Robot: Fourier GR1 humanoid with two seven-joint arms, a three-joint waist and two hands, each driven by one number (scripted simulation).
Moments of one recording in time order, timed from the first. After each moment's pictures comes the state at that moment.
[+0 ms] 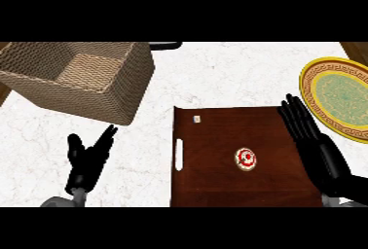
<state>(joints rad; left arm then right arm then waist) -0.05 0.33 -0.32 -1.30 0.40 0.21 0.16 -0.03 -0.50 0.34 -1.72 -0.44 -0.17 -0.21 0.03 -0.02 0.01</state>
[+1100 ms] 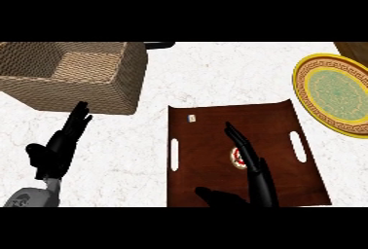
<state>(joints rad) -0.09 0.41 -0.18 -1.31 0.27 0.14 -0.16 -0.03 -0.27 0.68 -1.68 0.23 -0.69 -0.10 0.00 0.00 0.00</state>
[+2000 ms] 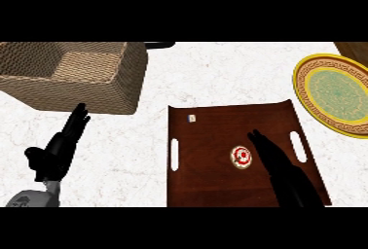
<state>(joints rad) -0.07 0.39 -0.15 -1.32 0.24 0.11 -0.16 -0.03 -0.56 0.68 -2.02 0.55 -0.23 0.70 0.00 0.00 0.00</state>
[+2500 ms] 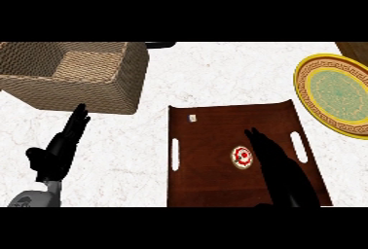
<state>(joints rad) -0.07 0.36 -0.12 -1.31 0.20 0.09 -0.16 -0.10 -0.48 0.65 -1.98 0.60 0.01 0.89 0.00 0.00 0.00</state>
